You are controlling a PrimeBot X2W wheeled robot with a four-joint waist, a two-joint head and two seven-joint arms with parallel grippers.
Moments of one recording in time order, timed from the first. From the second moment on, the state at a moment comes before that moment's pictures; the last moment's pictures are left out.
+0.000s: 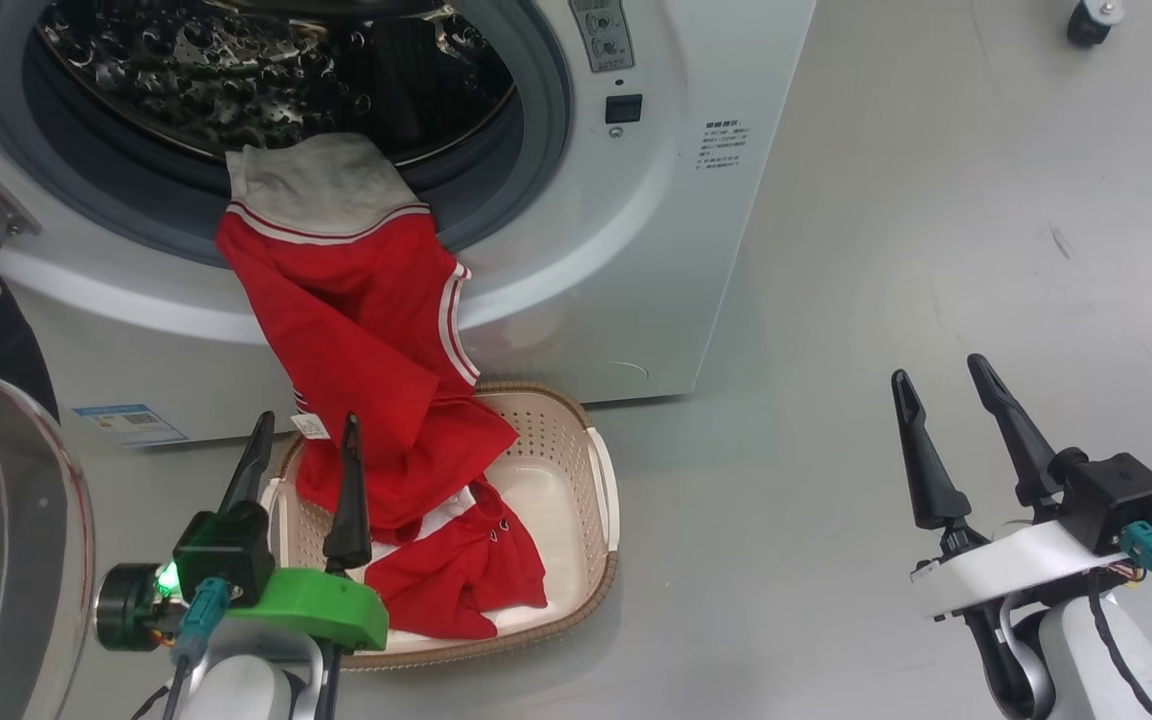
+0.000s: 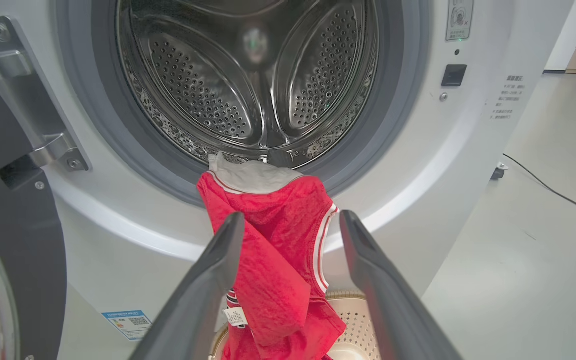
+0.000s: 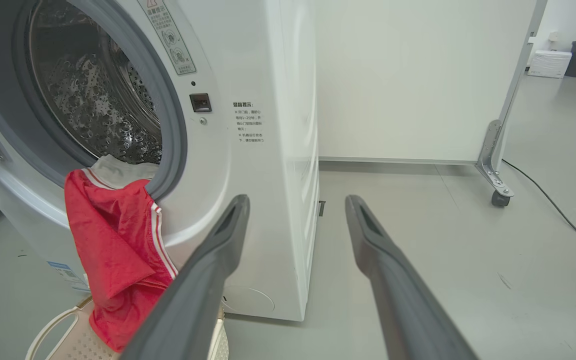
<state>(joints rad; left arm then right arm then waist) -0.16 0.03 -0.25 0.24 -0.29 0.12 -0.25 -0.09 -0.13 0.14 0.14 0.30 0.12 -0.26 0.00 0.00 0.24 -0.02</state>
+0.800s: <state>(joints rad) -0.05 0.03 -0.22 0.14 -0.28 0.12 -0.25 -0.05 -0.09 0.16 0.14 0.29 0.11 -0.26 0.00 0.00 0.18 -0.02</state>
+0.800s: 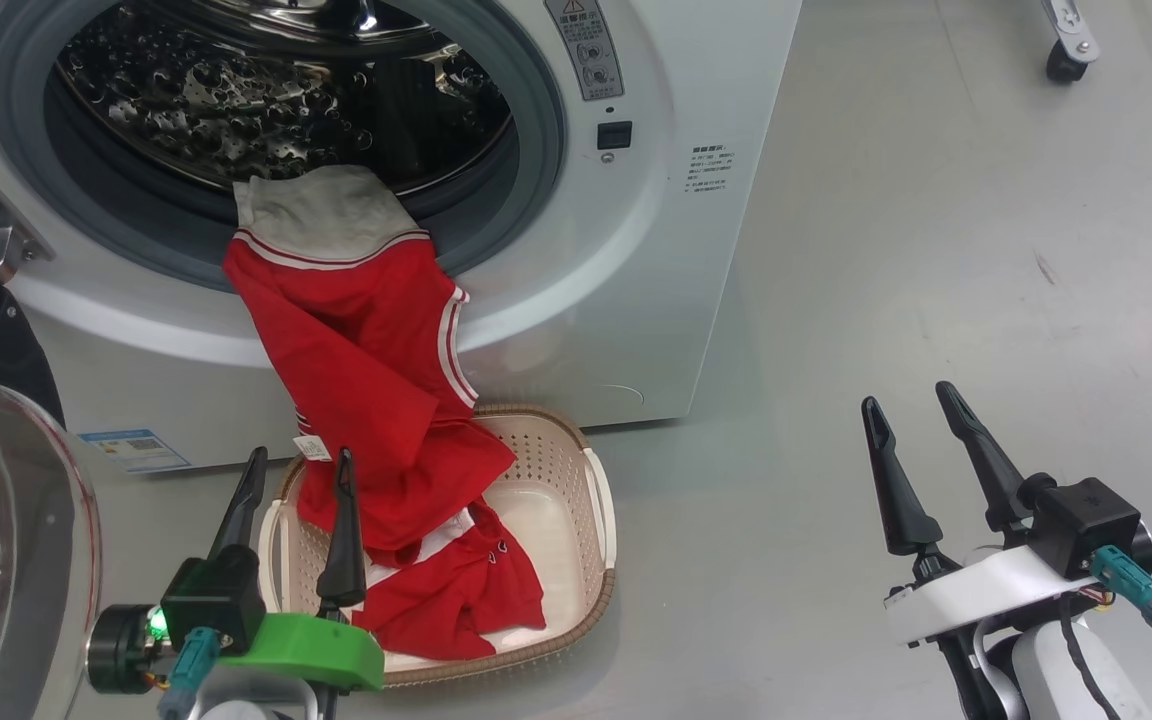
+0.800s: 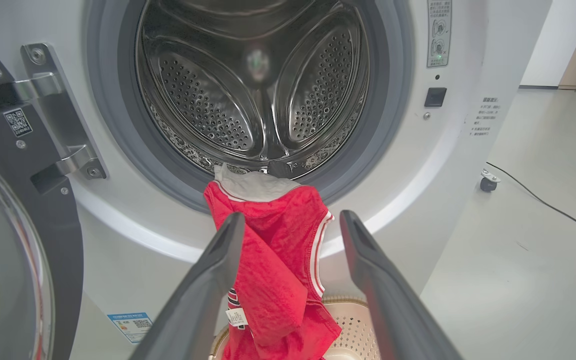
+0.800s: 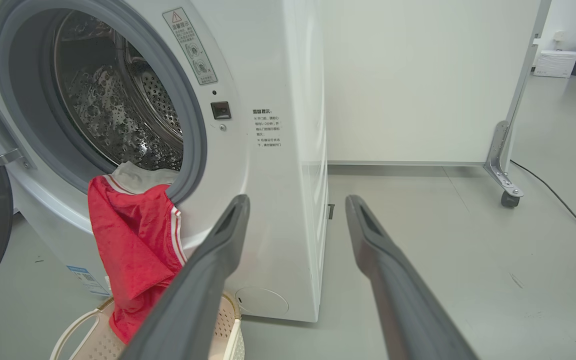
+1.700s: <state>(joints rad) -0.07 0.04 -0.26 0.23 -0.30 0.12 -0.21 -0.05 -0.09 0.18 0.12 0.27 0.11 -0.26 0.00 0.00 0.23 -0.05</state>
